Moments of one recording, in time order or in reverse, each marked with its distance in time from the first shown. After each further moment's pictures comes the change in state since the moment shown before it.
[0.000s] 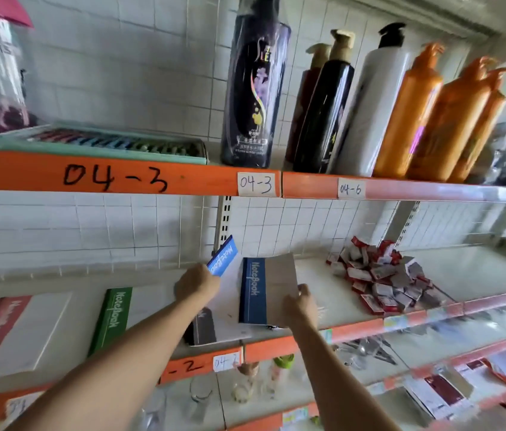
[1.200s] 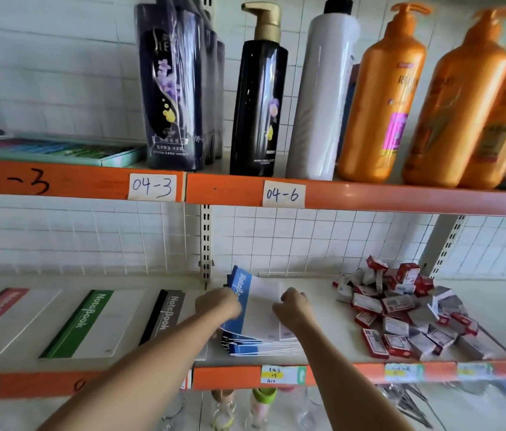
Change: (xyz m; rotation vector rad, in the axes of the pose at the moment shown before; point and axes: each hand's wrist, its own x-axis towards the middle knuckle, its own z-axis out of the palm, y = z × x) left_hand -0.014 0.129 0.090 0.290 -0.144 -0.104; right_hand 0.142 0.016 -0.053 -0.501 -0.340 -0.287
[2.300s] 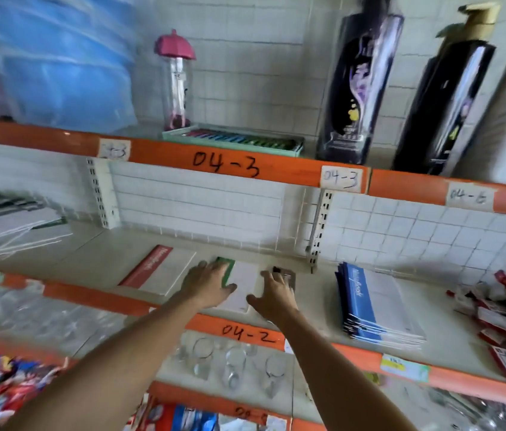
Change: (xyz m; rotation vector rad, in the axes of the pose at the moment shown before) left_hand -0.029 -0.302 -0.055 0.081 0.302 0.193; right_hand -0.124 -0.199 0.161 -0.169 -0.159 -0.527
